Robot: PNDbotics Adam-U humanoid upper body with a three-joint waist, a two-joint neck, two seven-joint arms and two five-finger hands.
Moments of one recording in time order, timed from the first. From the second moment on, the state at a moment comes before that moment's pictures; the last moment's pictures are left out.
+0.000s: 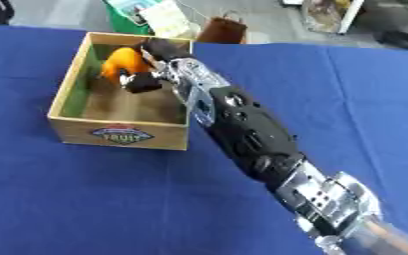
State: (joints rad) left arm -0.18 0.12 0.35 -1.98 0.12 -0.12 0.04; right arm -1.06 -0.30 0.33 -1.01 0.85 0.14 0.30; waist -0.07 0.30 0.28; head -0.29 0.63
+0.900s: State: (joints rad) left arm -0.18 0.12 0.35 -1.98 0.12 -0.11 0.05; right arm -1.03 -0.37 0.30 -1.12 0.79 0.11 0.41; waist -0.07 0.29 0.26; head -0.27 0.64
